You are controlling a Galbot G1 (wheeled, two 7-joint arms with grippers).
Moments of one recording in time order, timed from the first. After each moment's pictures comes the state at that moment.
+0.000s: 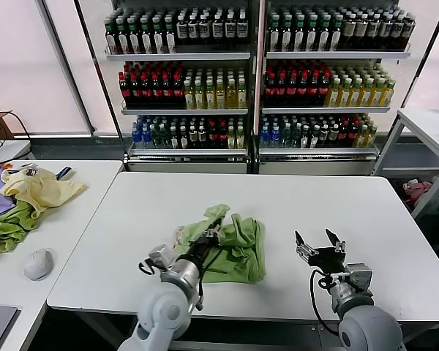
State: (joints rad) left arm 1.10 -1.48 -0.16 -1.93 -0.80 0.43 -0.30; right arm -1.34 1.22 0.52 2.13 0.36 -0.49 0.12
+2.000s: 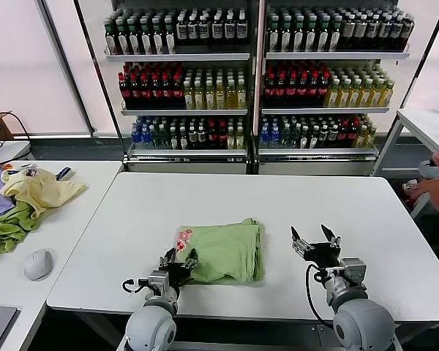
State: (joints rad) left arm 1.22 -1.37 -0.23 -1.83 -0.27 0.50 -0.28; right arm -1.30 1.23 0.50 2.10 0.35 -0.49 0.12
